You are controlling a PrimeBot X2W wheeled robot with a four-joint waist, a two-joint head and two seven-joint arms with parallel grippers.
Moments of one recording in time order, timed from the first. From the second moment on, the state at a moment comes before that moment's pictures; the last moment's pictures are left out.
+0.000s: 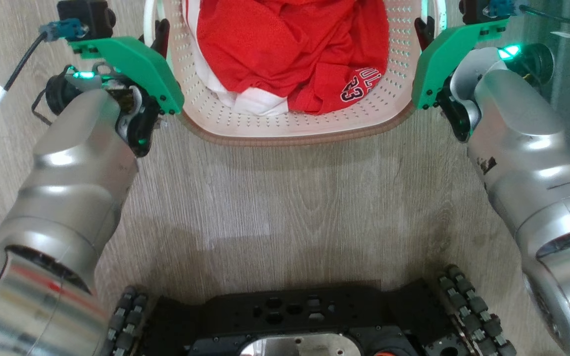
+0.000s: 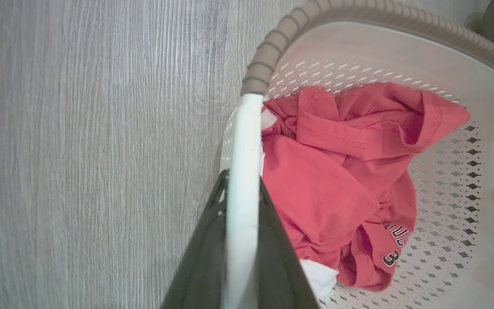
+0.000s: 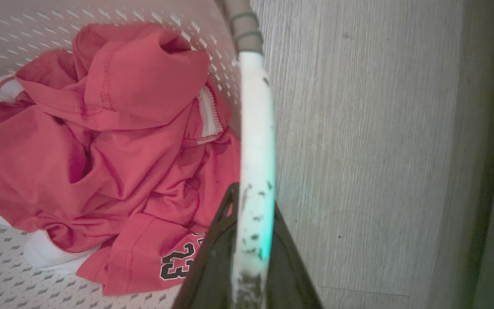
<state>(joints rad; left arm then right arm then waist) -1.14 0.09 -0.86 1.24 -1.08 -0.14 -0.20 -1.16 -0.04 0.35 1.26 0.37 0.14 -0.09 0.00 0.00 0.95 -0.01</state>
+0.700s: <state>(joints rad) -1.15 0.09 -0.89 1.23 -1.14 -0.13 -0.15 -1.16 -0.05 0.39 1.24 0.43 0.14 -0.06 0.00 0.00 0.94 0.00</state>
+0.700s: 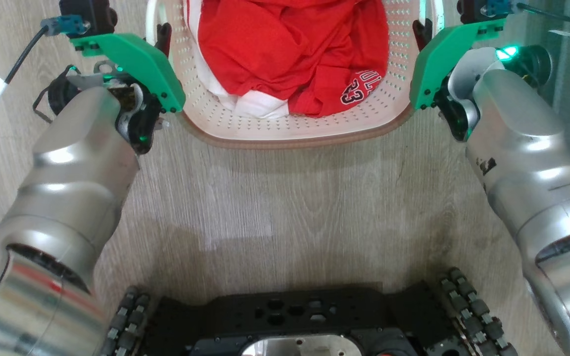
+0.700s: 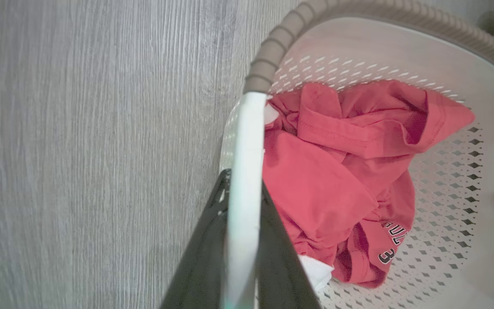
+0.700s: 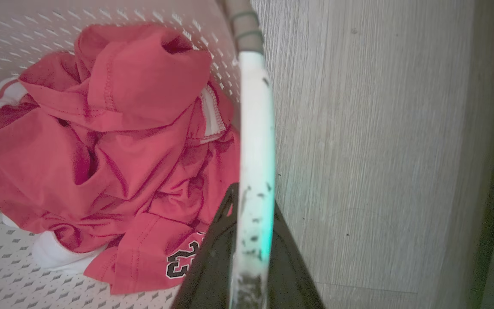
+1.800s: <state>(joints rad) -1.08 0.13 -0.96 1.22 -1.13 -0.13 -0.25 -1.10 -0.07 0.42 1.29 0.46 0.14 -0.24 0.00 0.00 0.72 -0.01</state>
